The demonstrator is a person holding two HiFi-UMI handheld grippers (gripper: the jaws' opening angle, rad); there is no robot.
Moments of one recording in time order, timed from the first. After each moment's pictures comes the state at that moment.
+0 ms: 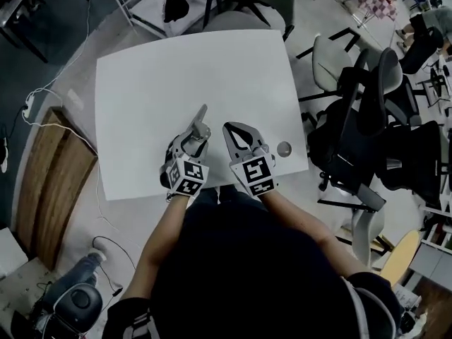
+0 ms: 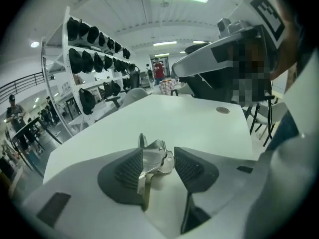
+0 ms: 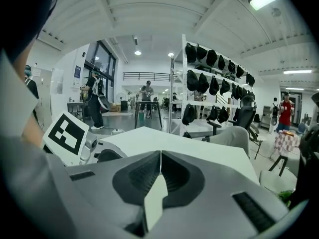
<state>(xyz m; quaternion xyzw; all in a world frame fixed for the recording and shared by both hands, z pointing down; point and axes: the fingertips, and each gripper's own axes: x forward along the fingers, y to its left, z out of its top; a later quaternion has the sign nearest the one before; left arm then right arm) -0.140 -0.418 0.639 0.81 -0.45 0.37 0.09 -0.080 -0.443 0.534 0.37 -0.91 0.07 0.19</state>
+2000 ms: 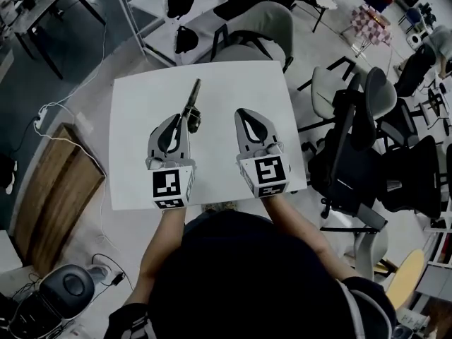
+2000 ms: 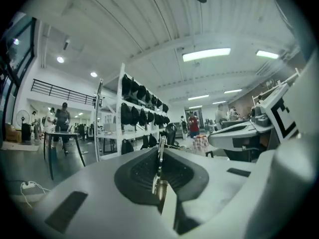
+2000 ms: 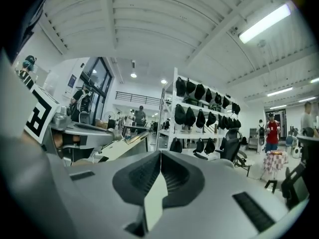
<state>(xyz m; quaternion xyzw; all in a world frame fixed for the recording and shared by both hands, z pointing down) -0.197 -0.452 0.383 0.77 -0.64 0.06 -0.02 -0.071 -0.478 0.388 0.45 -0.89 -0.01 0.06</state>
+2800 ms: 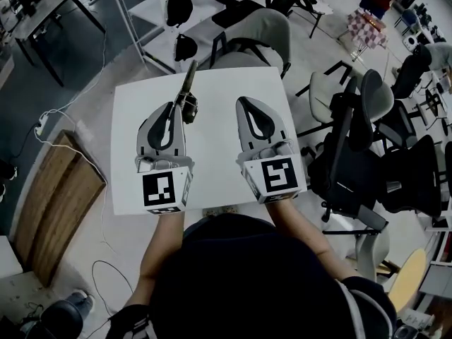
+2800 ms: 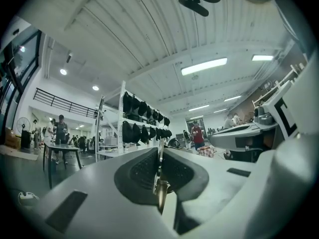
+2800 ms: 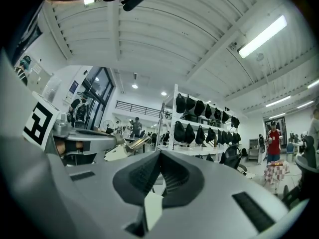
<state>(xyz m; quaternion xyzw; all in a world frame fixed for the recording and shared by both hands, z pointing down) -0.202 -0.446 0.293 0.76 -0.64 0.01 -0.08 -0.078 -0.469 0.292 0.45 -0.89 -0.08 0.00</state>
